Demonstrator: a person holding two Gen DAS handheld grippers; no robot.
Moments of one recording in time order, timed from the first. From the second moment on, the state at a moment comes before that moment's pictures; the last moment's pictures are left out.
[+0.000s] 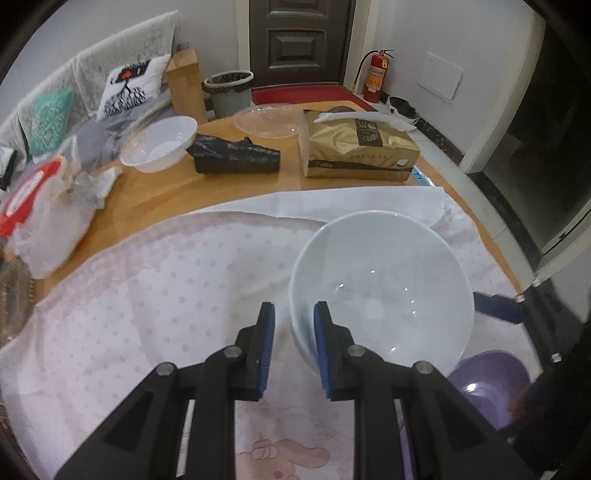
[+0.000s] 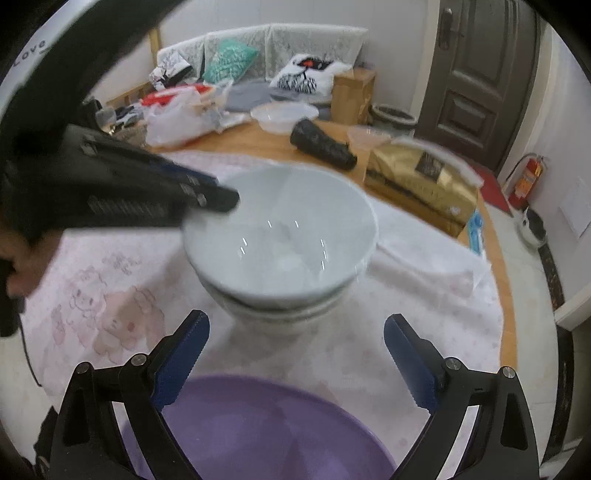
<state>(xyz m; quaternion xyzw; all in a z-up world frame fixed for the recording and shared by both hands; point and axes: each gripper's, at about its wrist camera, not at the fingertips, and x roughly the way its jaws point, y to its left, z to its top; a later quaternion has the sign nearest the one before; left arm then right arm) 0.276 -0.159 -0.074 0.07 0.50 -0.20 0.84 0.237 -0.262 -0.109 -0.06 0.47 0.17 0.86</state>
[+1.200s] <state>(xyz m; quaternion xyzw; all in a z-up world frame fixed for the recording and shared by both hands) 0.306 -0.163 -0.109 0.02 0.50 -0.27 0.82 0.305 -0.228 -0.163 -0.01 0.52 0.19 0.83</state>
